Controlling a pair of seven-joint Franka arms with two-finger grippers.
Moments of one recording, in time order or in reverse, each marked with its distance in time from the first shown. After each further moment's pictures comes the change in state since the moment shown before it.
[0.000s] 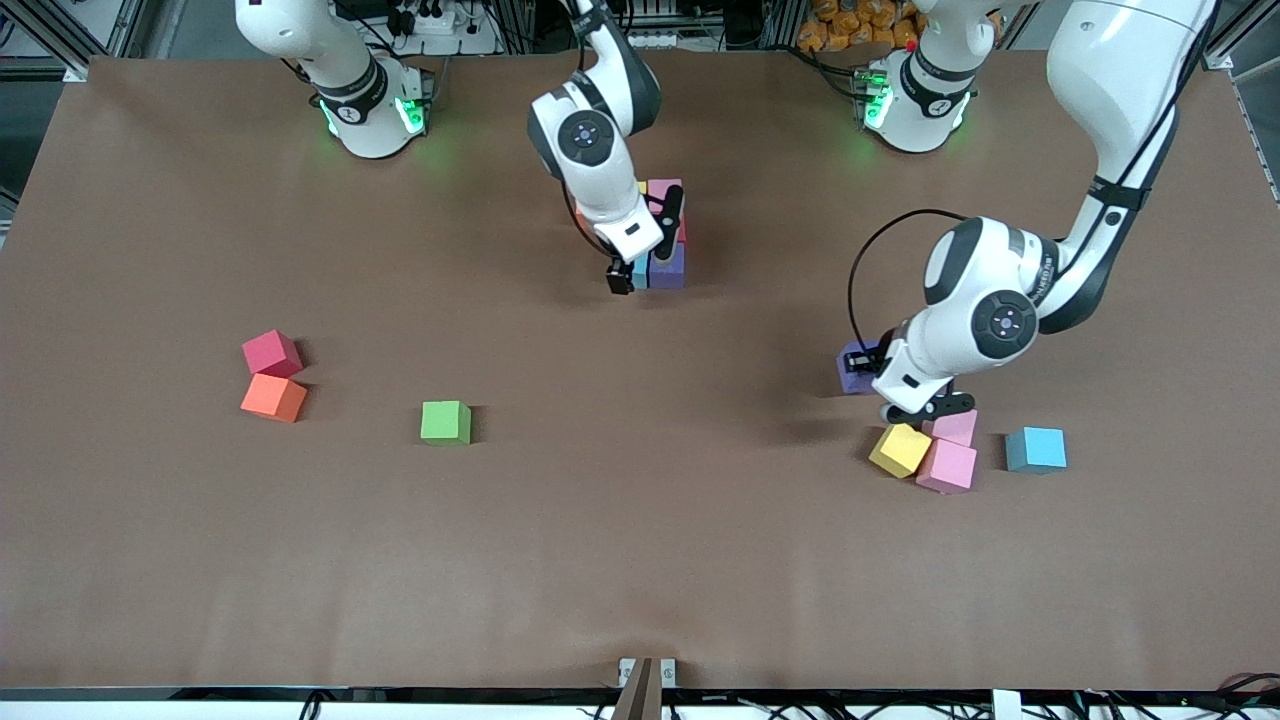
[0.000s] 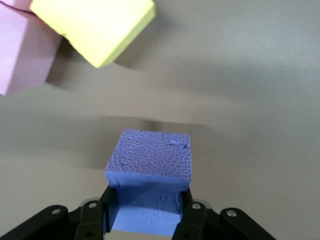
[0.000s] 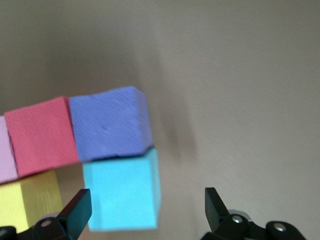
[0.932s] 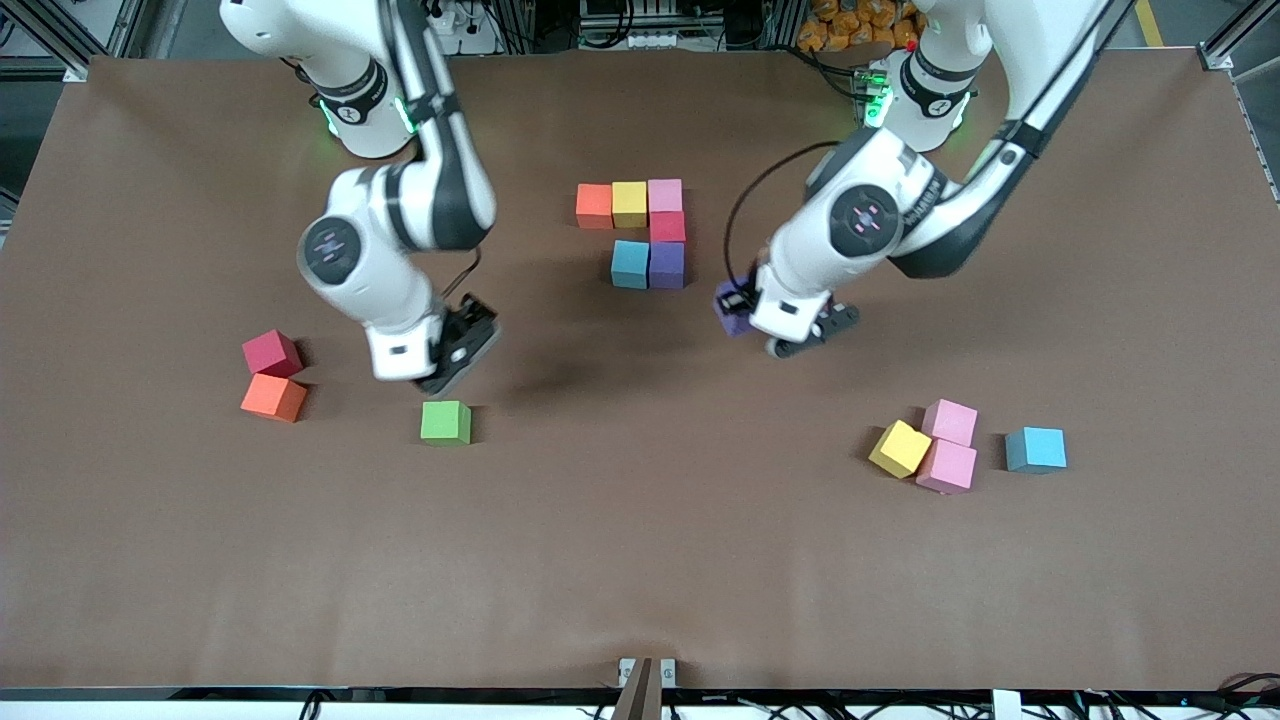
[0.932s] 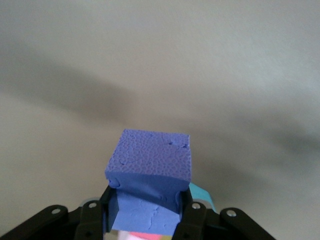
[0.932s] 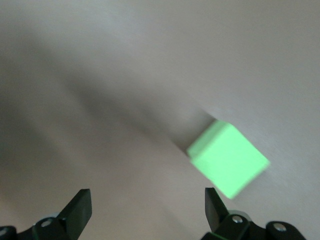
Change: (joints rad) left arm -0.009 -0.037 -0.368 0.079 -0.064 -0.067 -0.670; right arm -0.372 -0.027 -0.191 0.001 -0.006 -0.129 0.043
